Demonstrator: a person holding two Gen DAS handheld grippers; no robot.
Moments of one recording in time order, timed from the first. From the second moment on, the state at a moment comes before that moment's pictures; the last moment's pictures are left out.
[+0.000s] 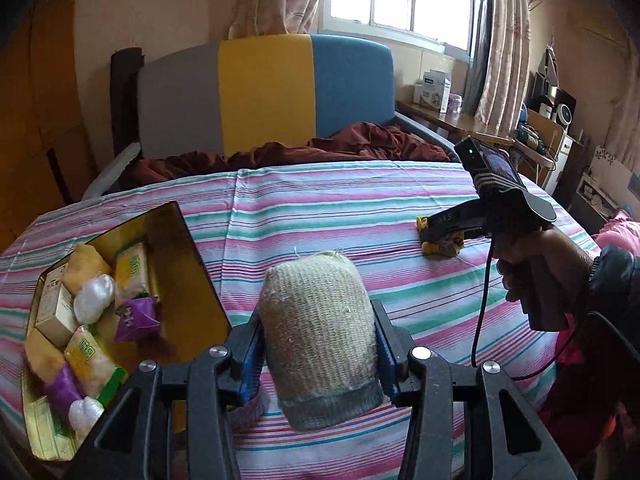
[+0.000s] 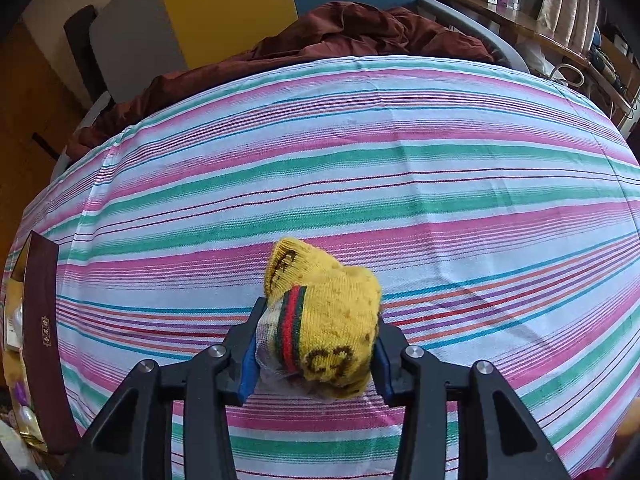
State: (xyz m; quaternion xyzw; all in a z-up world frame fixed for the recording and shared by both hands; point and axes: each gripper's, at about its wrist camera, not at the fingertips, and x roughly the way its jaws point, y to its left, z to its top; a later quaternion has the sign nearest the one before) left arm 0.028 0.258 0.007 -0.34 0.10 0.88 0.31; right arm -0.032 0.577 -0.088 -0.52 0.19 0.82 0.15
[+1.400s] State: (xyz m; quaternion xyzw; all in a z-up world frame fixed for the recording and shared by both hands) left arm -0.113 0.098 -0.034 -0.42 -0.04 0.90 0.10; right arm -0.039 0.545 -0.090 -0.53 0.07 0.83 0.17
